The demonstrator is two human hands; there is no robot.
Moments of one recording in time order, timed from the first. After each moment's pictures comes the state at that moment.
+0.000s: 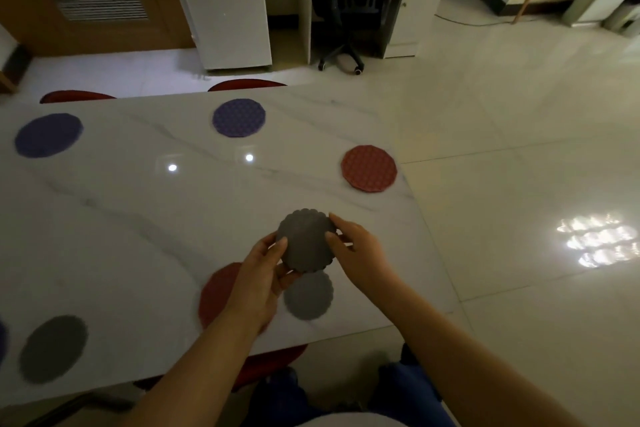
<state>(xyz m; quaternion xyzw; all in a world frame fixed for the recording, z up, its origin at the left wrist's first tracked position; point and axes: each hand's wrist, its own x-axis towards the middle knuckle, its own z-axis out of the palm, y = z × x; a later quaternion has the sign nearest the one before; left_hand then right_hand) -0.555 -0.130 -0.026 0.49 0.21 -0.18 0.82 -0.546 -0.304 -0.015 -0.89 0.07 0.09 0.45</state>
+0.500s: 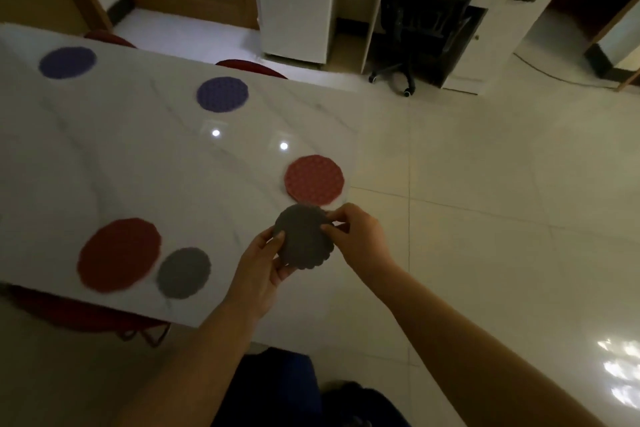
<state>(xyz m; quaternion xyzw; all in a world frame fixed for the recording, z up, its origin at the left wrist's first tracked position) -0.546 -0.384 -0.035 0.40 0.31 -0.02 0.87 -0.473 -0.536 0.007 -0.89 -0.07 0.15 0.42</state>
